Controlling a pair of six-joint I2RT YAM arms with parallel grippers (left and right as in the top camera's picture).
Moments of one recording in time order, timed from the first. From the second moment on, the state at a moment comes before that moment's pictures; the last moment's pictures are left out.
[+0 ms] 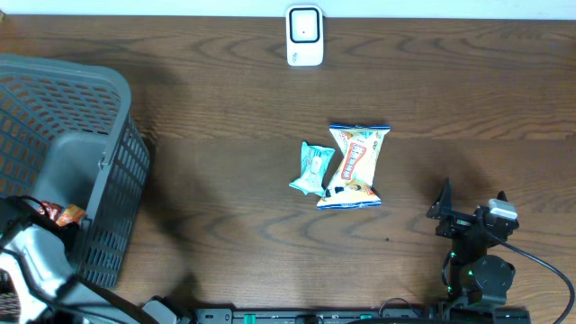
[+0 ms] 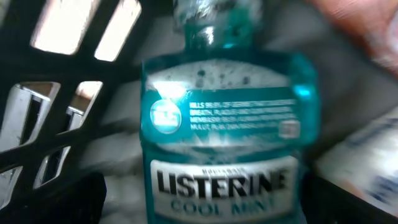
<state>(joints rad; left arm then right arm) 0.91 1.42 0.78 -0.85 -0.21 -1.05 -0.12 0.01 0.01 -0.06 0.11 0.10</state>
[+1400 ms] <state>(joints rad) 0.92 0.98 0.90 -0.69 0.19 -0.92 -0.12 0.01 0.01 -0.06 0.11 0.10</state>
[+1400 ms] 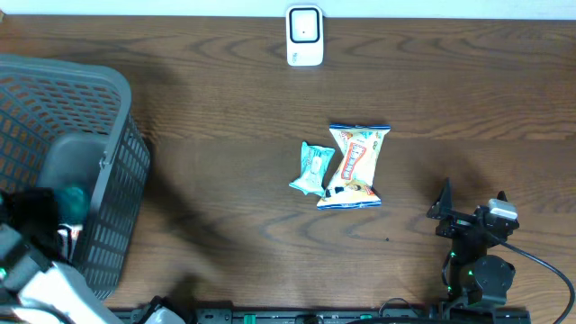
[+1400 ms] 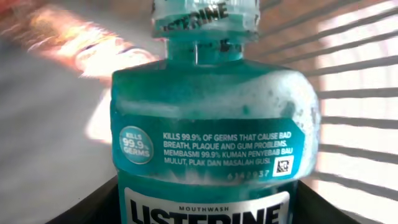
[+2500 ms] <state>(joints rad) -0.16 0.90 0.91 -0.58 0.45 -0.84 -0.12 0.01 0.01 -0.06 0.11 0.10</state>
